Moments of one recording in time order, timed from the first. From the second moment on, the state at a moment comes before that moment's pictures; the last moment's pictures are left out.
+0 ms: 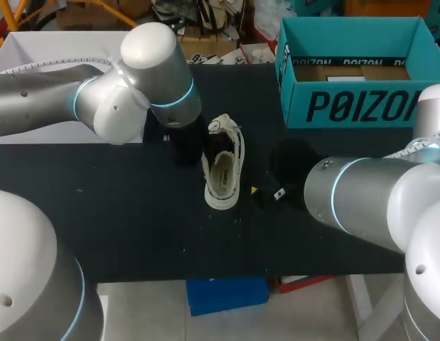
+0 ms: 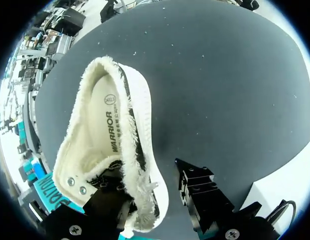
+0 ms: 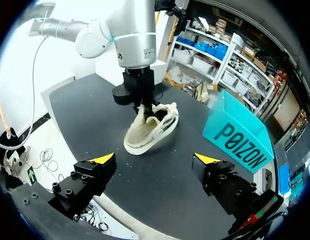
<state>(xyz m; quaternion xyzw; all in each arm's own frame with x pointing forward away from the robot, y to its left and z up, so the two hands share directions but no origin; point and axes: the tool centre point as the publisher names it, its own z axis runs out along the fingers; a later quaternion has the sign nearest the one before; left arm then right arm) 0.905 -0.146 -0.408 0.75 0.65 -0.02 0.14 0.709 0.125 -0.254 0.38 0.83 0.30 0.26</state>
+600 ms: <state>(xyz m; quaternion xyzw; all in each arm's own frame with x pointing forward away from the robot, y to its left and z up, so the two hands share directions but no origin) 0.915 -0.153 -0.396 0.75 0.64 -0.03 0.16 0.709 0.125 -0.254 0.38 0.83 0.30 0.26</state>
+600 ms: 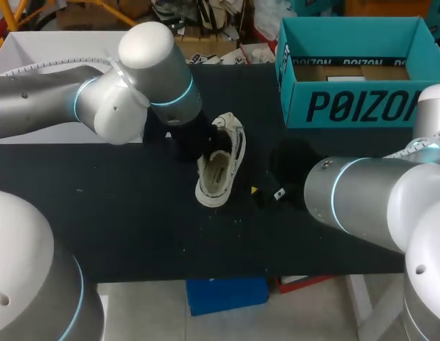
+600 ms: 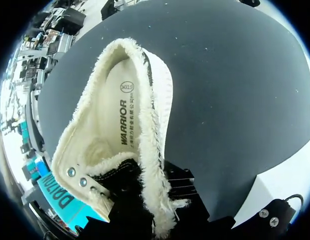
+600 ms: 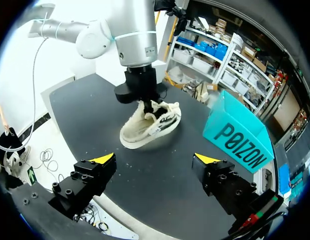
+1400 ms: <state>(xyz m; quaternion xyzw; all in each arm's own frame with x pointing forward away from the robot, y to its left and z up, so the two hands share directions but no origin) 0.984 -0.104 -0.218 0.51 0.82 0.00 0.25 0.709 0.125 -0.254 0.38 0.83 0.30 0.26</state>
